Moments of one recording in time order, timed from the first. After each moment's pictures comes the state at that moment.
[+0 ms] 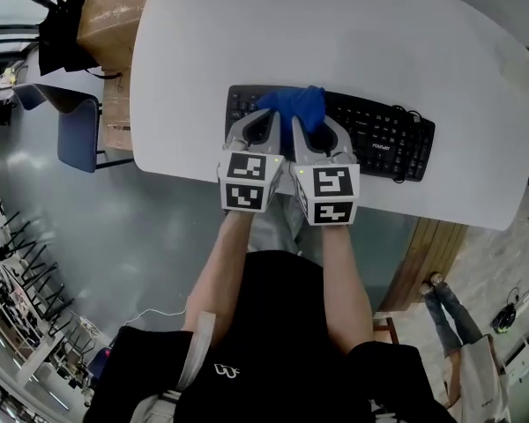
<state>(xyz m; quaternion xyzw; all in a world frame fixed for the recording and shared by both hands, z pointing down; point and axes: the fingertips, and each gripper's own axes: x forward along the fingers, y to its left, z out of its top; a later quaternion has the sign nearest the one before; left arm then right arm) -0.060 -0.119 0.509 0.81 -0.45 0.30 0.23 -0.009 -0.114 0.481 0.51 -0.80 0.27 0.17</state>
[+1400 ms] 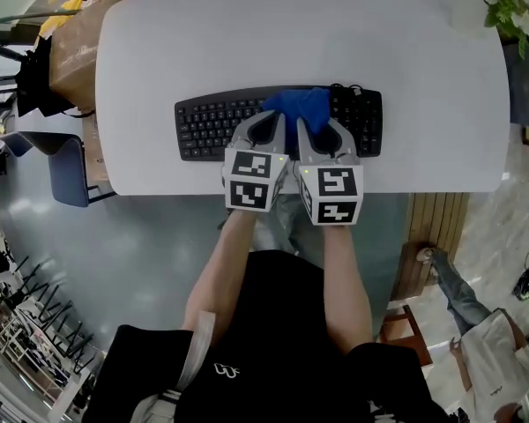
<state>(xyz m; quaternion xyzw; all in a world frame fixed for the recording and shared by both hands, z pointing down) 0.071 -0.093 0.507 0.85 -0.37 0.30 0.23 0.120 -0.080 0.480 0.59 -0.74 0.27 0.16</state>
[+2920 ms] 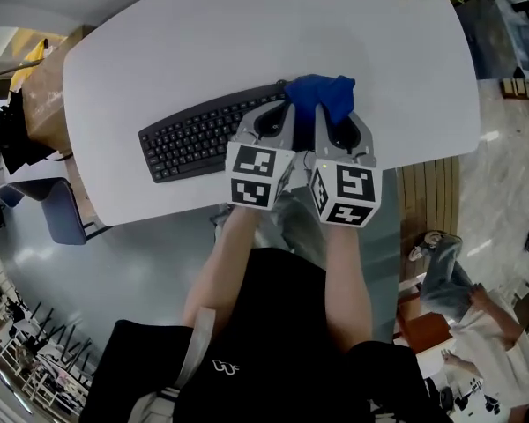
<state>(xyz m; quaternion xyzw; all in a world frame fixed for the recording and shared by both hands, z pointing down) 0.197 -0.077 0.473 0.91 -0.27 0.25 0.20 0.256 -0.054 0.436 0.72 -0.64 0.24 0.10</state>
